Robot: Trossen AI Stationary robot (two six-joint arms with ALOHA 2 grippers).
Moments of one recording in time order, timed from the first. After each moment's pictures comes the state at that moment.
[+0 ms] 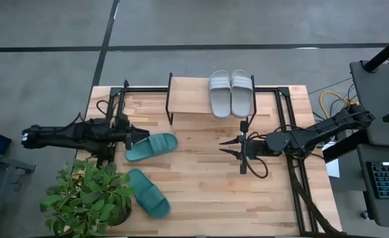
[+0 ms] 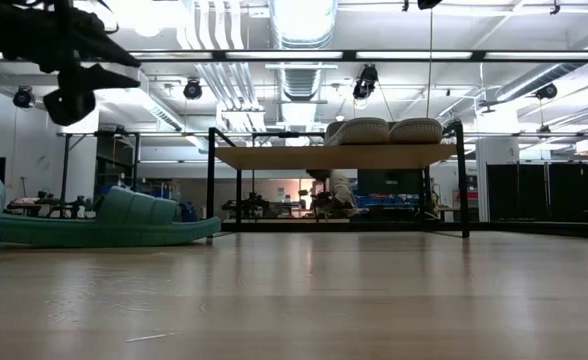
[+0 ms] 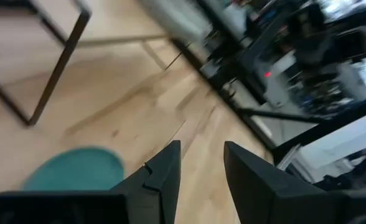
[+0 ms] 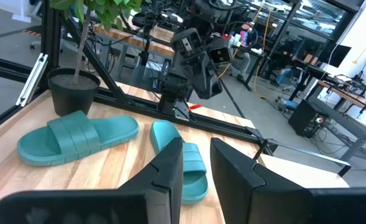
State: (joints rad) left arm -0.03 0.39 0.40 -0.34 -0.20 -0.82; right arm 0.33 1.12 0.73 0.27 0.39 -0.27
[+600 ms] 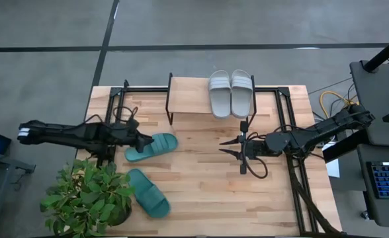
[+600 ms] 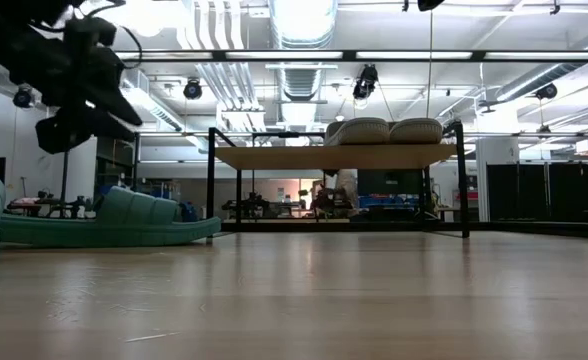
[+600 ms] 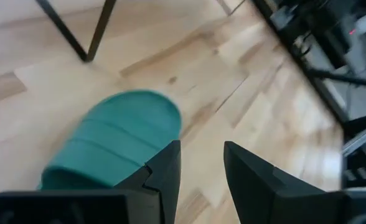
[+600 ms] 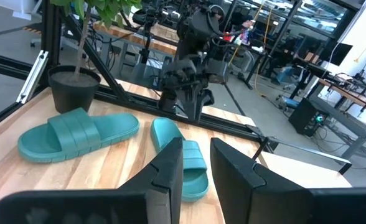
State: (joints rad) left arm -0.03 0.56 0.40 -0.43 -0.21 -0.91; right arm 0.33 1.12 0.73 0.26 0.39 -0.27
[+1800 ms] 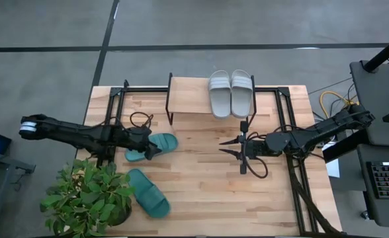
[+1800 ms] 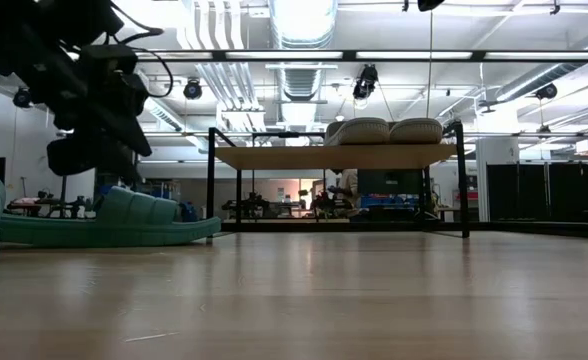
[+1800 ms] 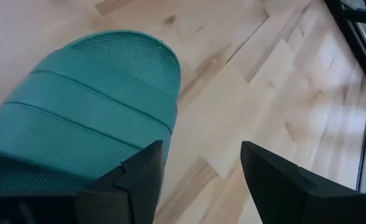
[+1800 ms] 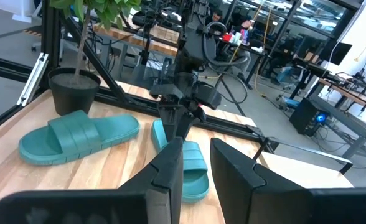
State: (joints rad) left arm -0.03 0.84 0.41 -0.29 -0.06 -0.91; right arm 0.33 1.12 0.73 0.26 0.39 -0.26
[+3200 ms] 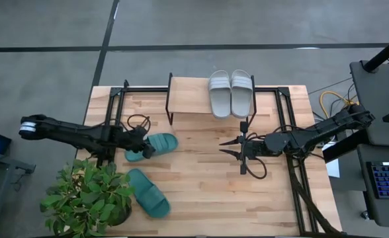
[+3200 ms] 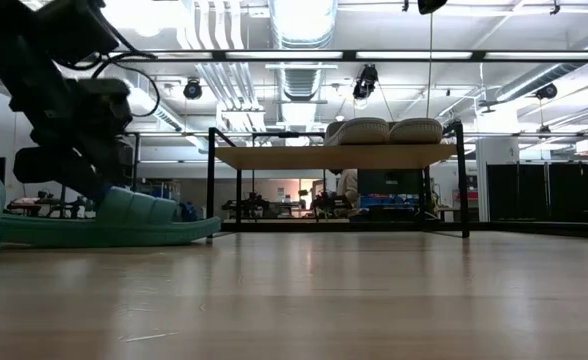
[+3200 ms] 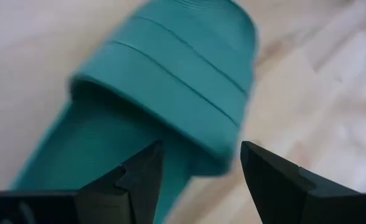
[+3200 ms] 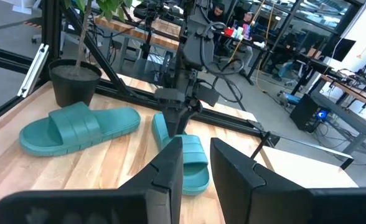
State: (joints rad) left arm -0.03 0.83 0.40 -0.48 -0.11 -1.04; right arm 0.33 1.12 0.73 0.24 0.39 -0.26
